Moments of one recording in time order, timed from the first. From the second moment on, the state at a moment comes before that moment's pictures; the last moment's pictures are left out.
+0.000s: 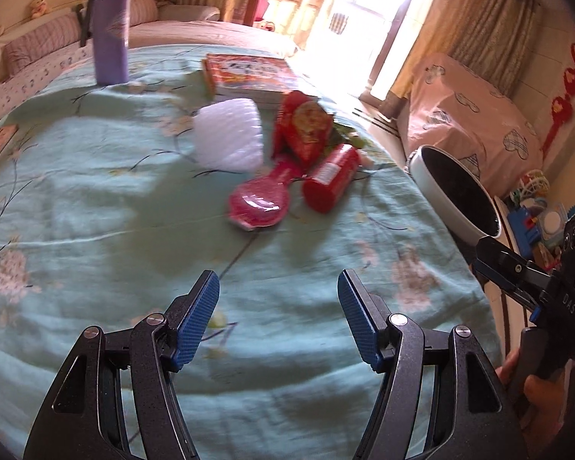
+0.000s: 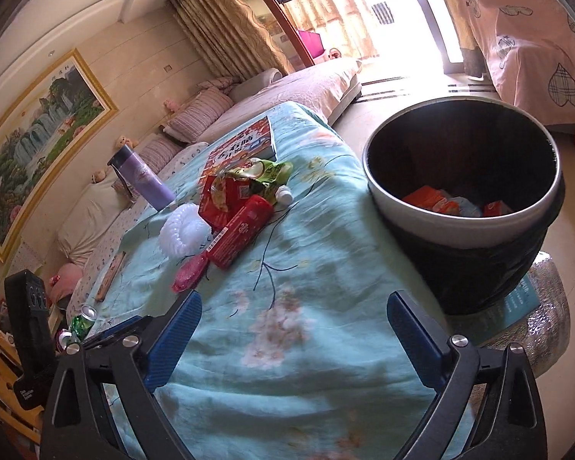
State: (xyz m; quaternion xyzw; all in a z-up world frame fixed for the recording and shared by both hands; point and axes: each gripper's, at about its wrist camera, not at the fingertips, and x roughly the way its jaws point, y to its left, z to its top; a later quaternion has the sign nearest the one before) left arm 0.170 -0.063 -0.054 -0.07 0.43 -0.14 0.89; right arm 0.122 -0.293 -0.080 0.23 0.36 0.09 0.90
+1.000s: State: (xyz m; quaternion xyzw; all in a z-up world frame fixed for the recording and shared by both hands) left arm 0.304 -0.041 -0.063 -0.09 0.46 -0.11 0.88; right arm 0.226 -0.247 -0.111 0.33 0.40 0.09 0.85
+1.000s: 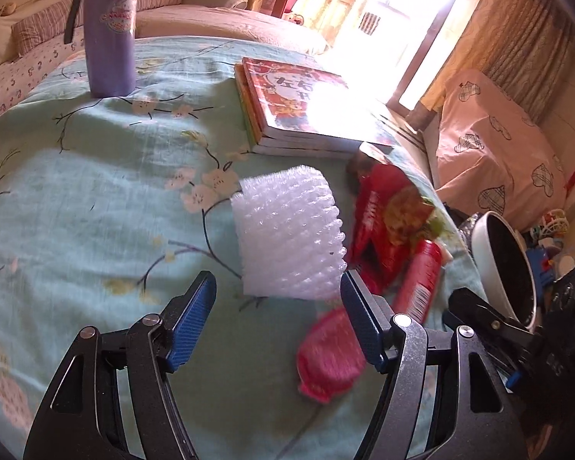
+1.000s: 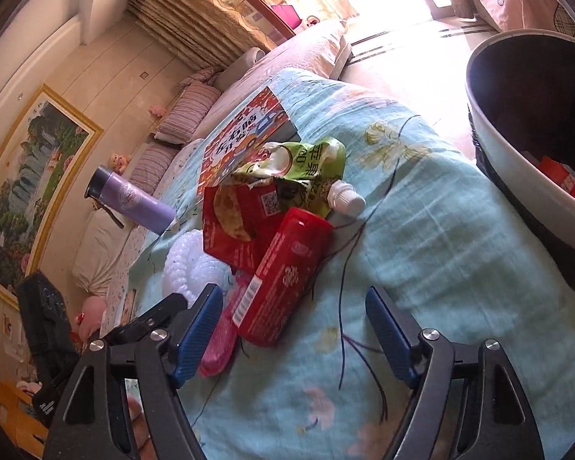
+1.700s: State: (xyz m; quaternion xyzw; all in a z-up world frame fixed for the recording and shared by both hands) left arm 0.286 -0.016 -0.052 -0.11 0.44 -0.10 0.89; right arm 0.224 -0.221 -0.101 0.23 0.42 0.09 0.88
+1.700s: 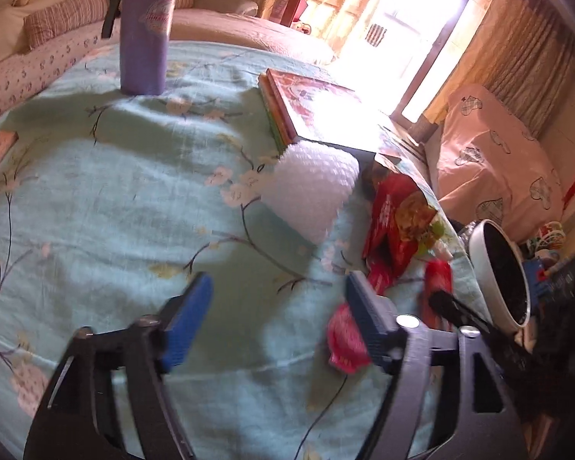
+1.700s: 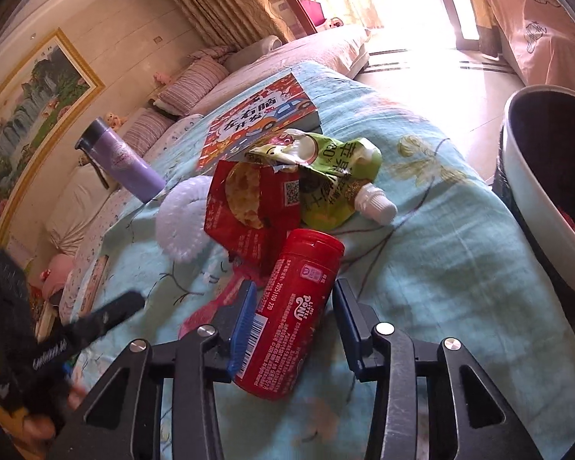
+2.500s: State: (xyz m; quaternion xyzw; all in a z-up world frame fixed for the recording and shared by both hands) left arm 0.236 -0.040 -0.024 -0.07 0.41 -0.11 0.90; right arm 0.169 -0.247 -0.062 0.23 0.37 0.14 0.89
